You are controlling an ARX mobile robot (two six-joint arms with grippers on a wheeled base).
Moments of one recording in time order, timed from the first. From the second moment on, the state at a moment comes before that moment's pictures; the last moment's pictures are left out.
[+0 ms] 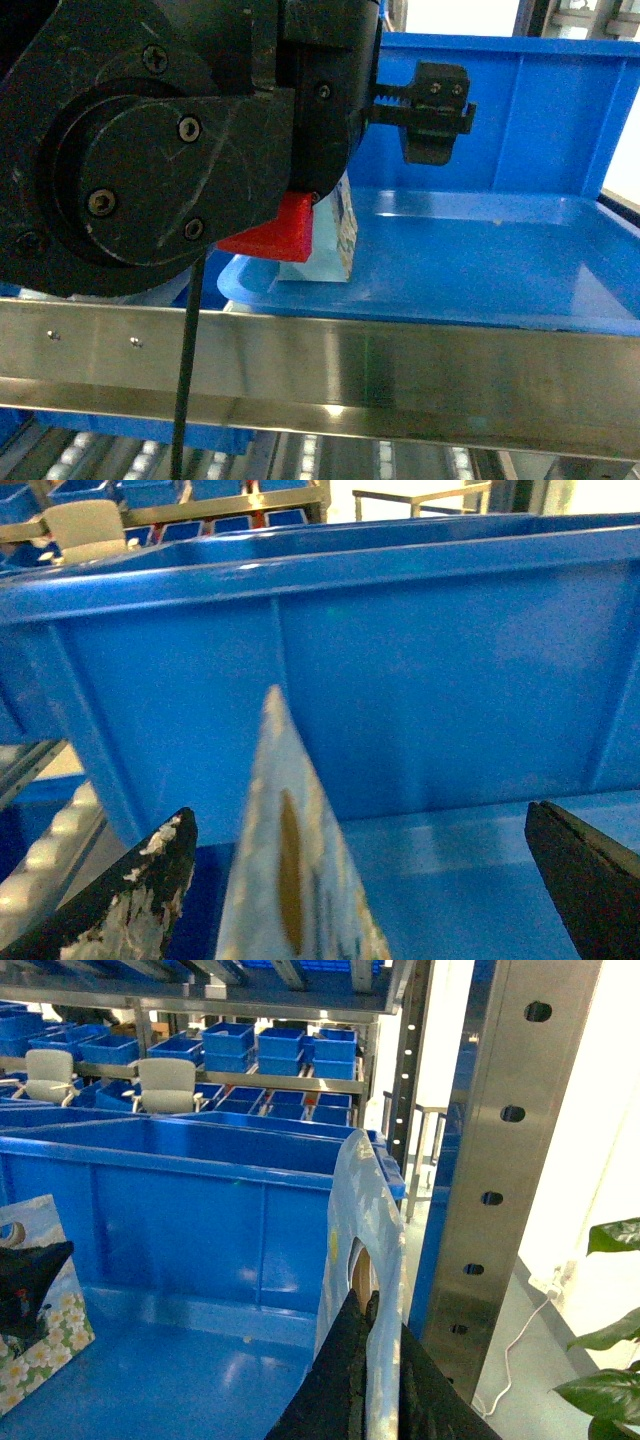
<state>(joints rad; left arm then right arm) -0.59 1.93 1.07 0.73 -0.48 -0.01 -0.10 0.67 0.37 0.41 -0.14 -0.01</state>
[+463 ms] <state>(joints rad) -0.59 1.89 1.02 0.73 -0.52 -0.11 -0.10 0.67 0.37 0.41 -0.14 -0.01</state>
